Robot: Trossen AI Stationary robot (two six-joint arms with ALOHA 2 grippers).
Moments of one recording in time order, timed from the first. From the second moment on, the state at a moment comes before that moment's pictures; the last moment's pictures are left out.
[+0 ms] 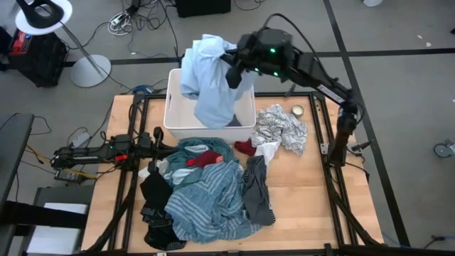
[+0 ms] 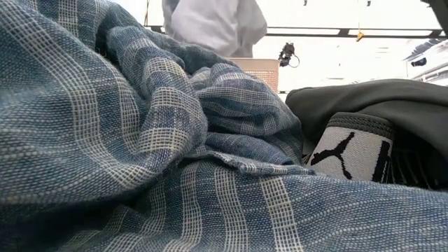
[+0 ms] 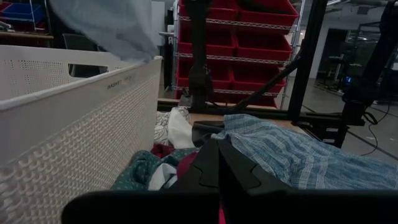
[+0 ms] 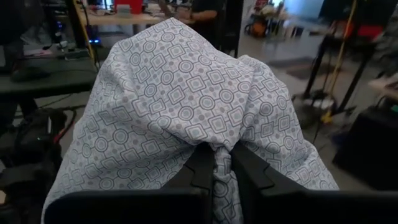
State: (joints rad) left arm 0.04 0.00 0.01 0.06 0.04 -0.09; right arm -0.35 1.84 2.32 -0.66 0.15 -0.02
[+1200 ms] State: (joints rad) left arm 0.04 0.00 0.01 0.06 0.04 -0.09; right arm -0.40 2.15 2.32 -1.02 -0.01 0.03
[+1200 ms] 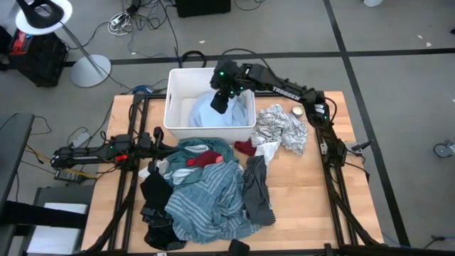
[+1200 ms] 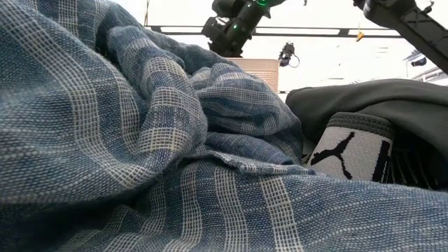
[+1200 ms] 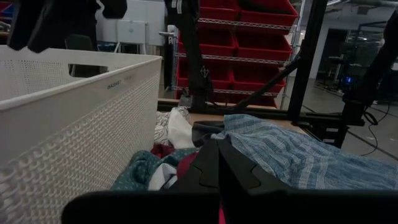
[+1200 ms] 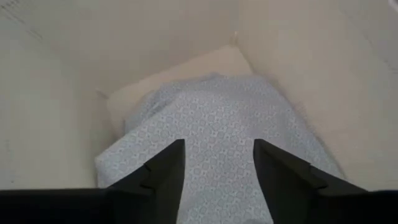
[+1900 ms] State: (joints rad) left arm 0.04 0.00 0.01 0.05 0.01 -0.10; right arm -0.36 1.83 2.32 -1.31 -0.01 0.00
